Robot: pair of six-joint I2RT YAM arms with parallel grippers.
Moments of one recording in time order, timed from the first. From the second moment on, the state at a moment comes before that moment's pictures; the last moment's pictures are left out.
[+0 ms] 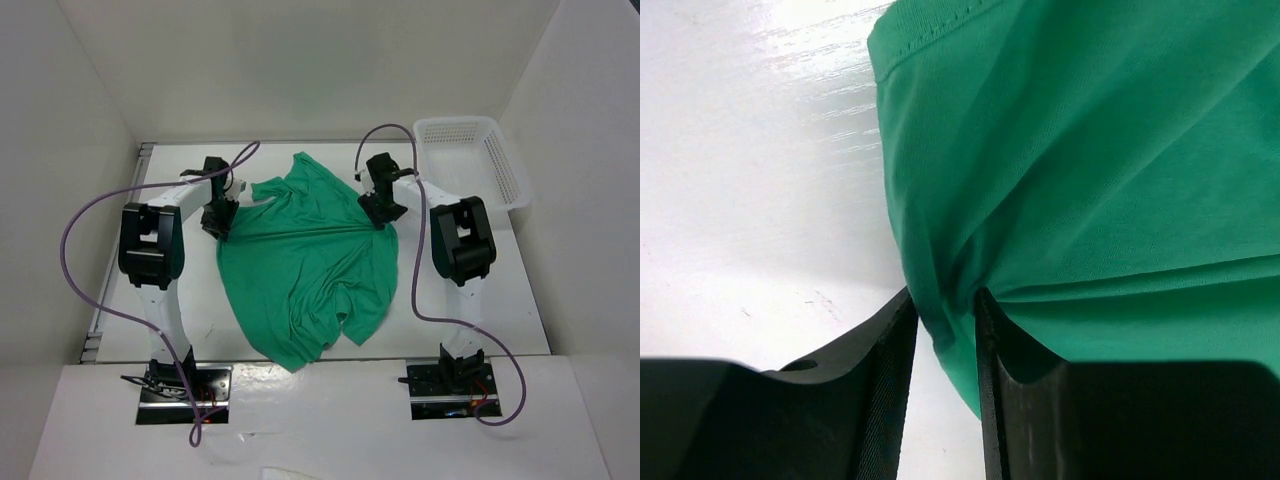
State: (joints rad) left arm -0.07 2.06 1.50 -0.77 -0.03 0.16; right arm 0.30 2.10 1.56 -0.64 0.12 -0.27
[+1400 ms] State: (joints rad) left arm 0.03 2.21 2.05 -0.91 0.07 0.23; right arm 0.26 1.88 1.66 -0.76 -0.05 -0.33
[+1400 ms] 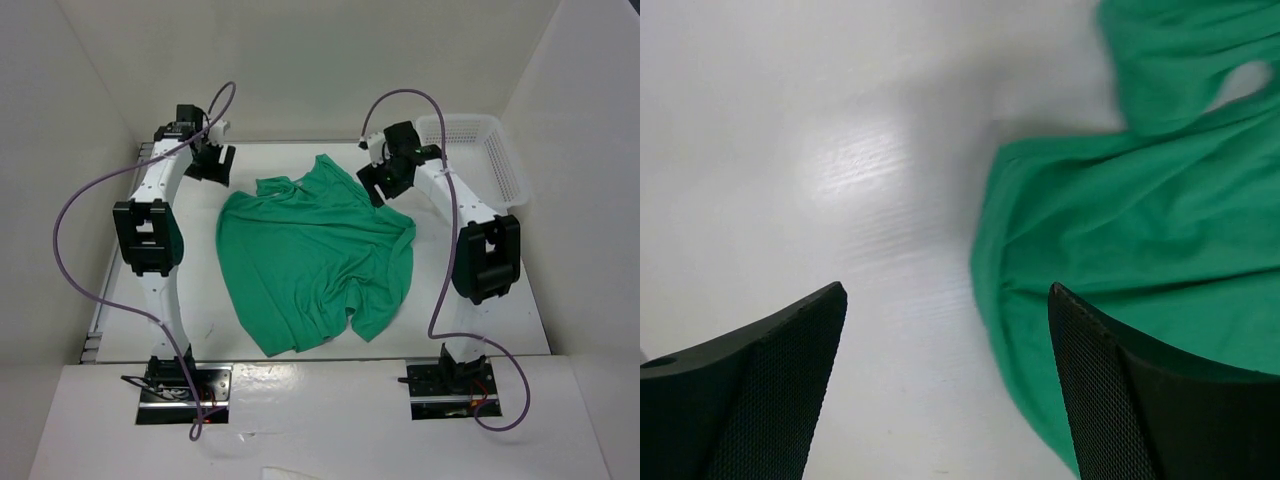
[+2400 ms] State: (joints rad) left arm -0.12 2.77 2.84 -1.26 0.25 0.12; right arm 0.25 1.87 1.59 -0.74 -0.18 -0.29
